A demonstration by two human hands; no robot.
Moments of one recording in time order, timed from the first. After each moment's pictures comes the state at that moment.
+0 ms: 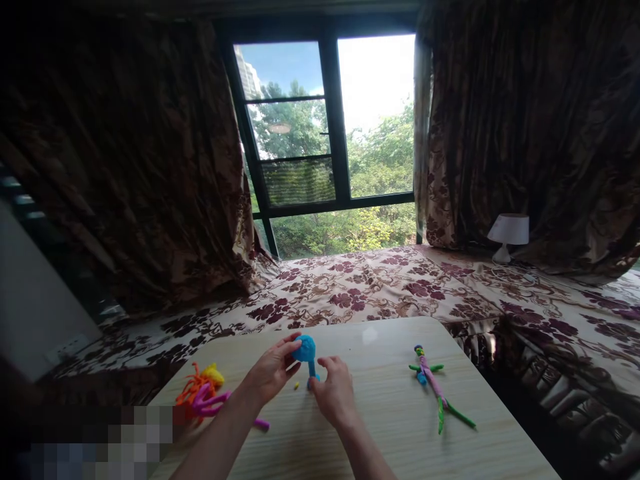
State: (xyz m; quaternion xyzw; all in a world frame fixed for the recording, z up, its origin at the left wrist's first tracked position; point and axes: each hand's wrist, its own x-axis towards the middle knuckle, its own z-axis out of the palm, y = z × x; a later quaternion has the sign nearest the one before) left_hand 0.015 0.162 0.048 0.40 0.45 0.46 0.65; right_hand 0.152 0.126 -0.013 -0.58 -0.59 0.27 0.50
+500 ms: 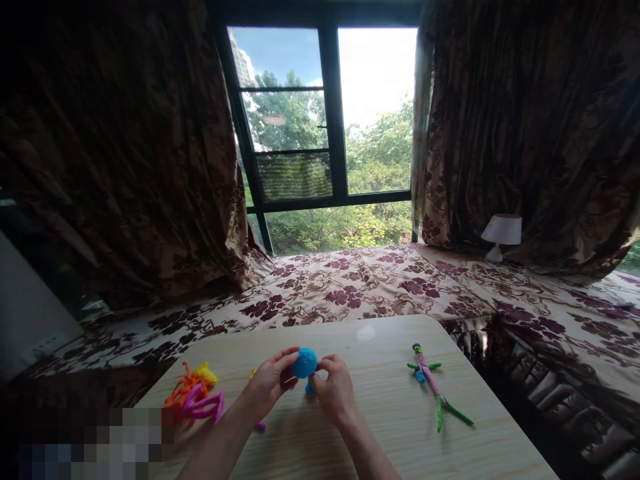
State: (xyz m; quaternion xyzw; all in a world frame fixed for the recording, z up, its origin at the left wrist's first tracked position) left_hand 0.006 0.159 0.017 0.41 0.47 0.44 0.64; right_hand 0.153 0.129 -0.017 -0.56 -0.63 0.24 0.49
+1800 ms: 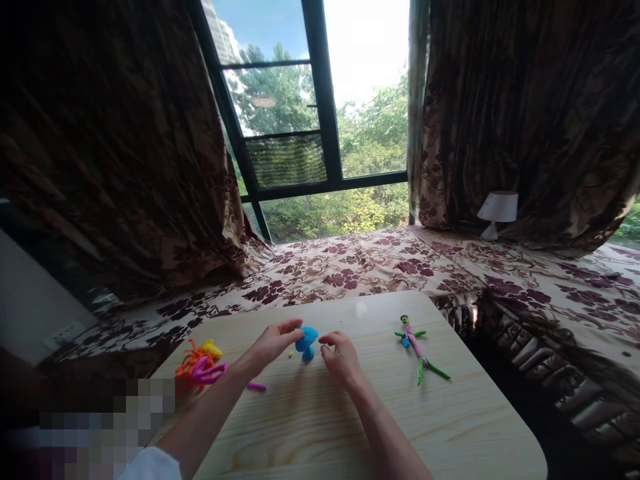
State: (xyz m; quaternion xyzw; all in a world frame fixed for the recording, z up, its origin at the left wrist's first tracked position) left_hand 0.017 0.163 0.026 0.65 0.50 0.34 0.47; right_hand 0.194 0.124 -0.044 -0.53 -0.68 0.25 0.44
